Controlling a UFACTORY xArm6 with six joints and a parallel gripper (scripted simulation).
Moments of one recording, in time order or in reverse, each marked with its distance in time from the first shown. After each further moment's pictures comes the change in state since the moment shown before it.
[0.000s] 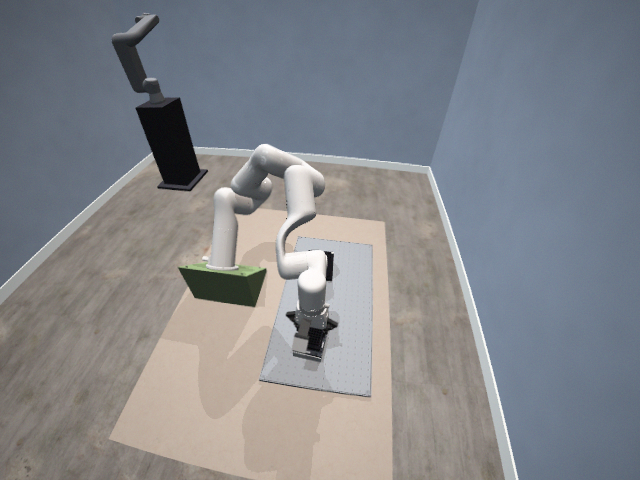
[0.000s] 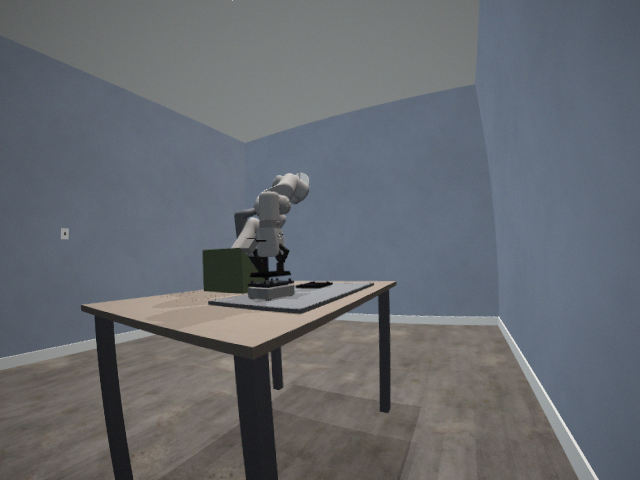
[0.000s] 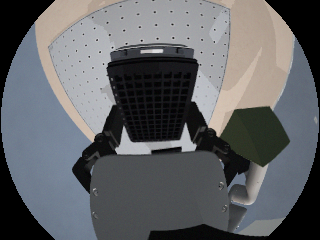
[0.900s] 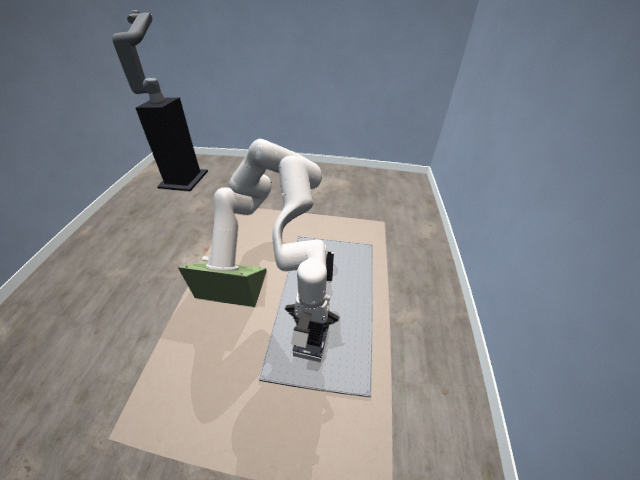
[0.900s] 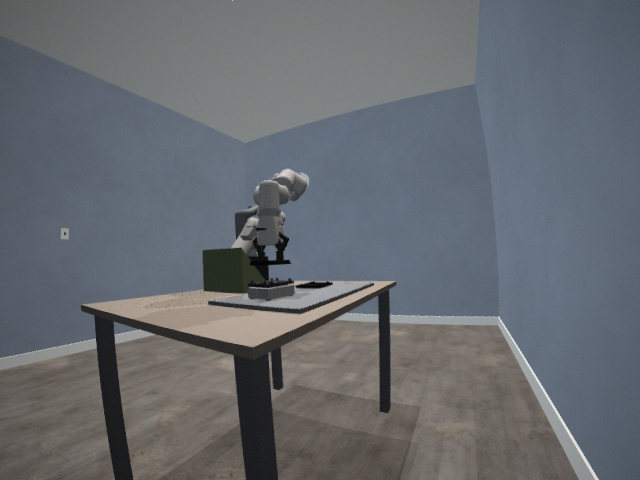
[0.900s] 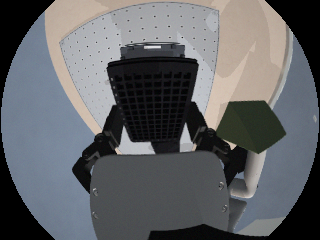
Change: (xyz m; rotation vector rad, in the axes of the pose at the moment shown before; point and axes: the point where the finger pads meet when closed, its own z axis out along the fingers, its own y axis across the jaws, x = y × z) arm 0.000 -0.001 -0.041 0.002 0.001 0.000
